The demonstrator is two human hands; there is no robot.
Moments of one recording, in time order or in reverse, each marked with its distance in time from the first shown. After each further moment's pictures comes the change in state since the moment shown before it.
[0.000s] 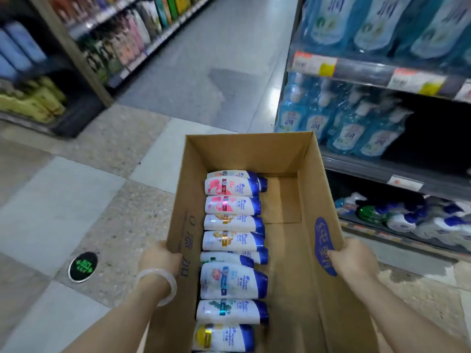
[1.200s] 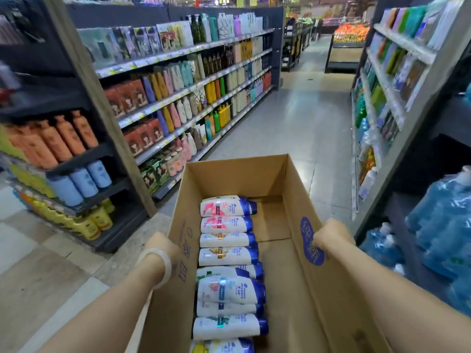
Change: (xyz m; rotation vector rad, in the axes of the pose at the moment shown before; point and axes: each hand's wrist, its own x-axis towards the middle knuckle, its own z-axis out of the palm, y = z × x) left_hand 0.327 0.320 -0.368 0.044 0.177 0.015; right_hand 0.154 -0.587 -0.139 -0.009 -0.015 -0.176
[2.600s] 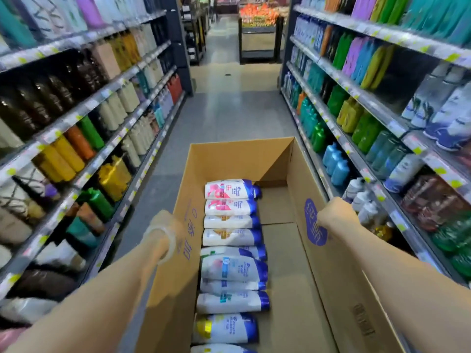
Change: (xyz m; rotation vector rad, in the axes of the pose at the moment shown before) left_hand 0.823 1.020 0.209 0.239 -0.188 0.413; right_hand 1.065 -0.437 -0.261 0.131 0.241 0.277
